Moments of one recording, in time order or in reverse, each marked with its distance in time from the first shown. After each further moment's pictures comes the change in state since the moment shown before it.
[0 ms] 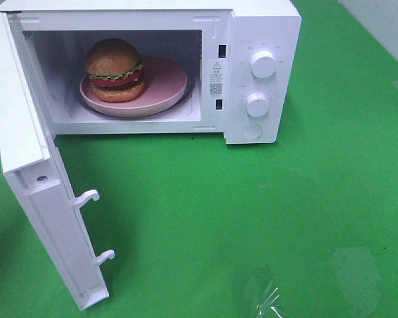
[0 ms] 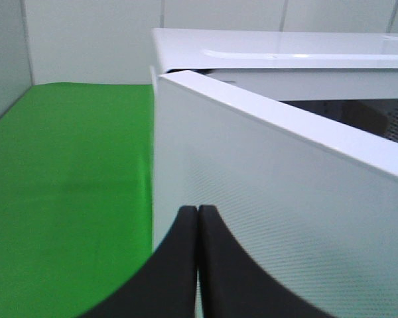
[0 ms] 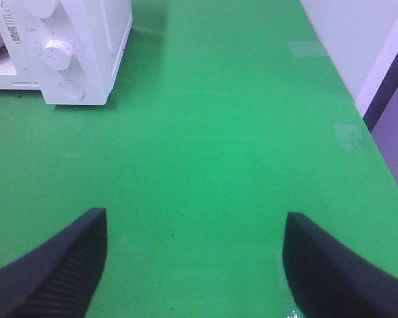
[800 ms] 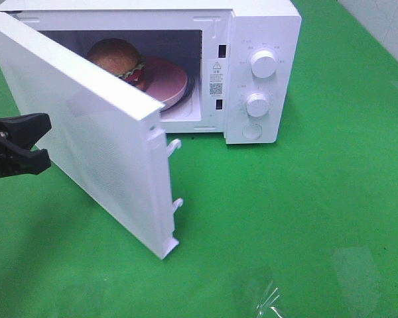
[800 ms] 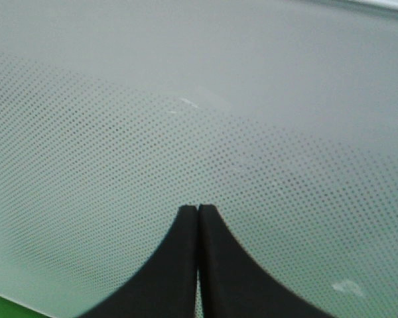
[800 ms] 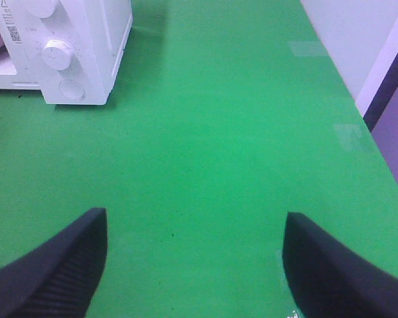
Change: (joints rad) left arm -0.333 0.433 -0.110 -0.119 -0.181 0.045; right arm 0.000 0.000 0.000 0.000 0.000 0.000
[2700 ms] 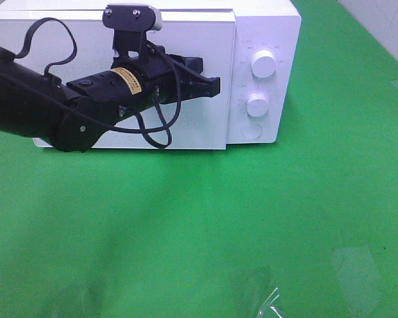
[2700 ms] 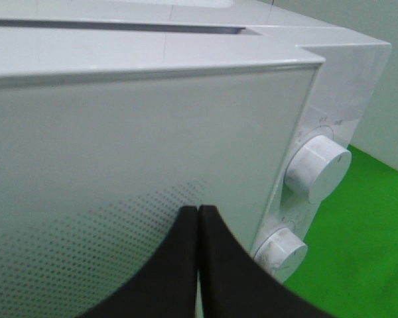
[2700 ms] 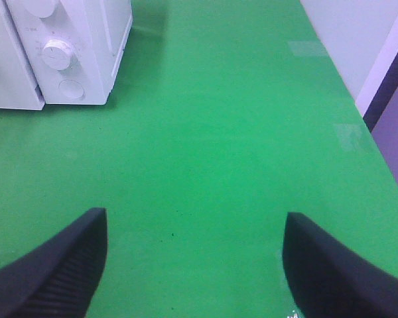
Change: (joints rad) left arm -0.370 0.434 -0.774 -0.225 0.320 0.045; right arm 0.000 0.000 0.000 0.000 0.000 0.000
